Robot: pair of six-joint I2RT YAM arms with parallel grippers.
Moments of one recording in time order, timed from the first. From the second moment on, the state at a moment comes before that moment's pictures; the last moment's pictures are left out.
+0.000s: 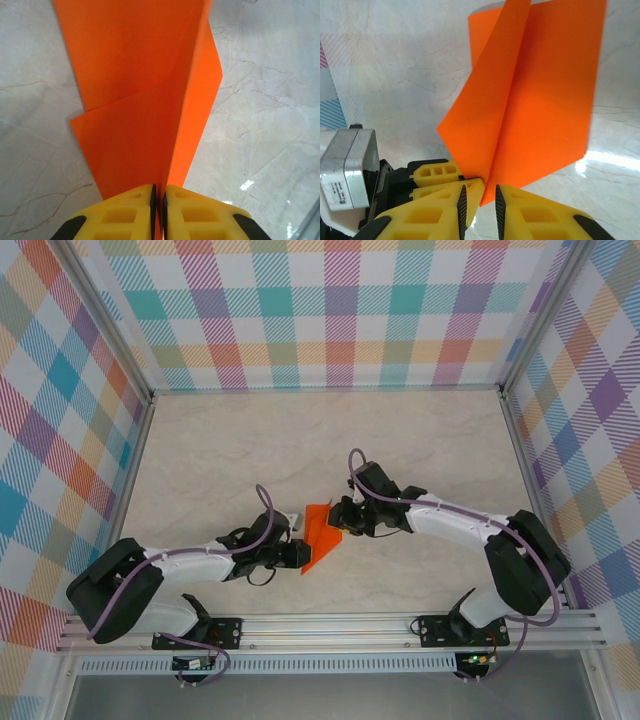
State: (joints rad) left arm -0.78 1.33 0.41 0.09 0.26 -0.70; right arm 0.75 1.51 0.87 -0.30 -0.39 0.98
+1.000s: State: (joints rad) left arm -0.65 1.47 0.37 0.31 0.53 -0.76; right arm 0.81 1.68 0.91 -0.17 -0.45 1.03
